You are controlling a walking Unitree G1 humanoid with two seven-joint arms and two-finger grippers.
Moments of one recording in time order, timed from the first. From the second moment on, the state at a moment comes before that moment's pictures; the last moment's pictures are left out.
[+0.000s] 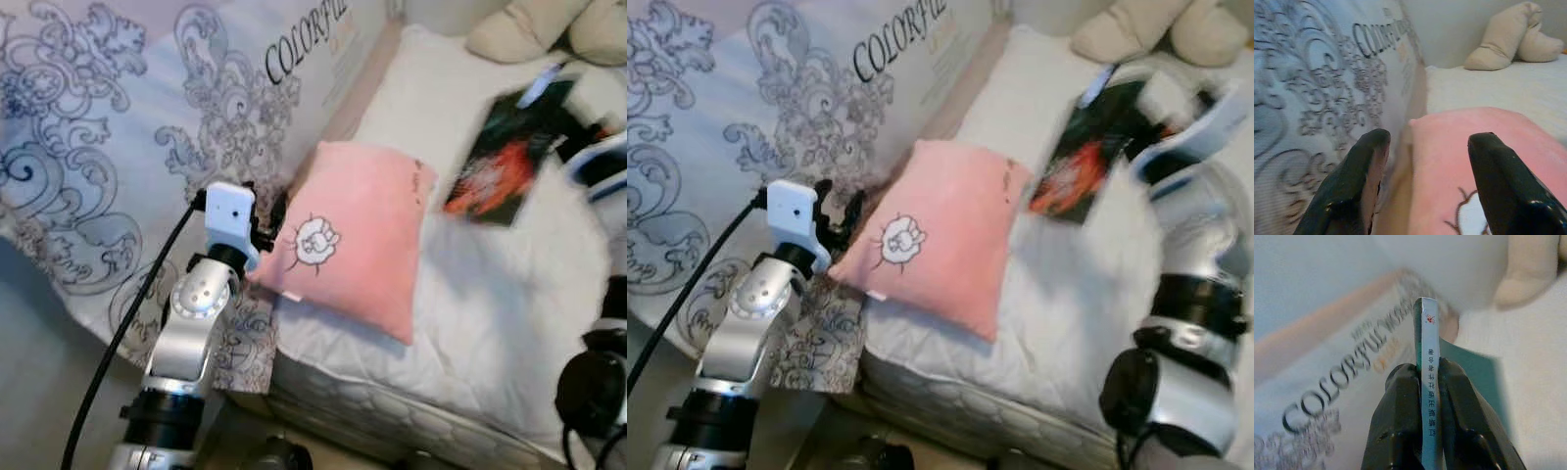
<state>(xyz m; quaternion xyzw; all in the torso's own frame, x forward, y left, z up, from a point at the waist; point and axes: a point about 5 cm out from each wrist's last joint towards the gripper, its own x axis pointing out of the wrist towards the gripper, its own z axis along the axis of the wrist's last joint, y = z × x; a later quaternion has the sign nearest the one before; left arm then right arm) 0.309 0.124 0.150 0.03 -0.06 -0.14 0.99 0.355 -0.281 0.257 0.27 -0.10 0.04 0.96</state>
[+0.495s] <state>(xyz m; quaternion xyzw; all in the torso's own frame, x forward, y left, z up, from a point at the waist) 0.306 0.121 0.142 0.03 -0.05 -0.14 0.99 0.353 -0.269 0.218 0.32 -0.01 0.04 0.95</state>
